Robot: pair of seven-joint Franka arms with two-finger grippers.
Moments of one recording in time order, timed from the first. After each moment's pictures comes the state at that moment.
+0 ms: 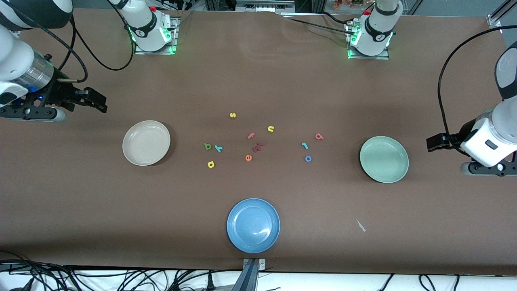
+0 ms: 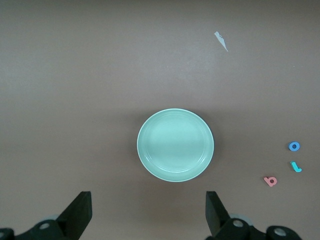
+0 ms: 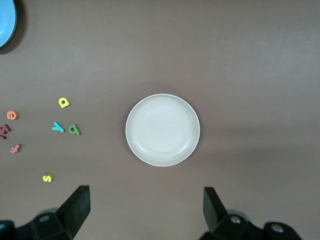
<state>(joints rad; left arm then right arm) 0.28 0.42 -0.44 -1.24 0.25 1.52 -0.13 -0.01 0.03 0.12 -1.69 0.01 1.70 0.16</state>
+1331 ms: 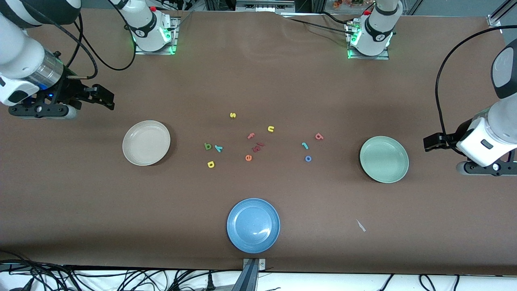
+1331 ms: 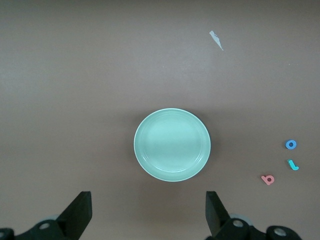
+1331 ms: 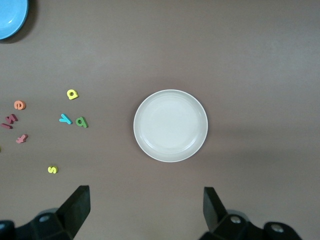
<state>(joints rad) 0.27 0.42 -0.44 -1.24 0.25 1.52 -0.13 -0.01 0.03 0.16 -1.68 0.01 1.67 0.16</state>
